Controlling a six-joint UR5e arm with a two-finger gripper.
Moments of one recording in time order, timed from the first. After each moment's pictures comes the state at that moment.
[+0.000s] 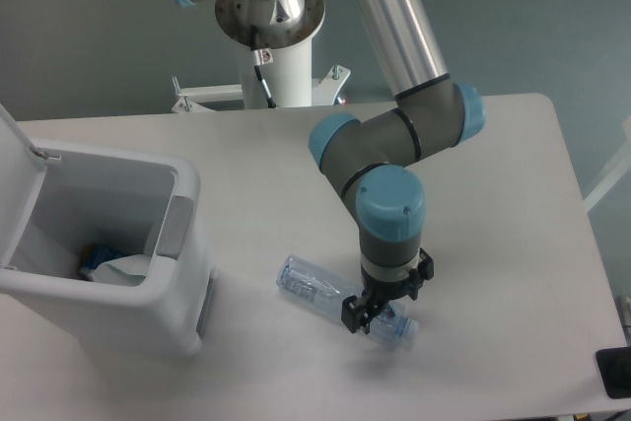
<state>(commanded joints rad) 2.44 -2.19 -1.51 -0.88 1.65 -0.18</state>
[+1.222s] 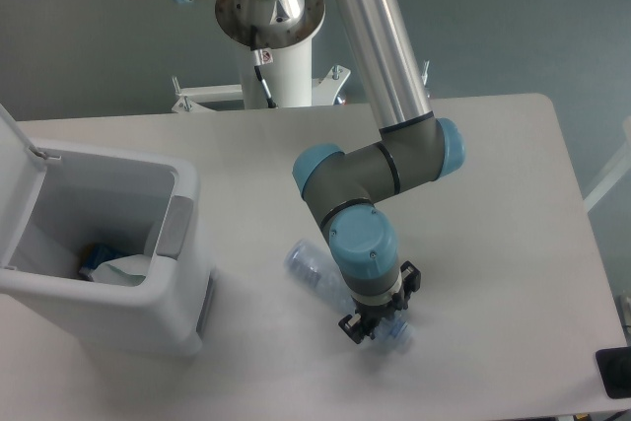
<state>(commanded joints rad) 2.41 -2.26 -1.44 -0.87 1.74 -0.31</state>
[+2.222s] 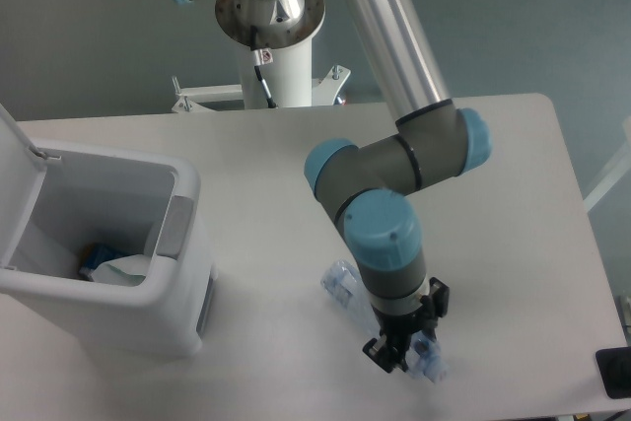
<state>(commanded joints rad) 2.44 -2.19 -1.19 -0.87 1.56 -0.31</state>
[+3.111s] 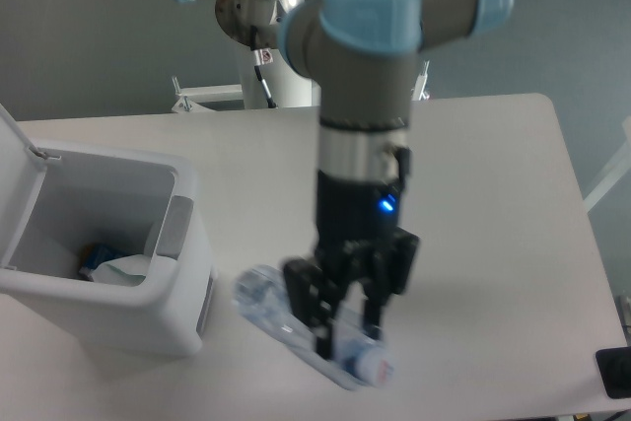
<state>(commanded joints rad) 2.38 -1.92 -1.15 -0.85 1.11 -0.35</state>
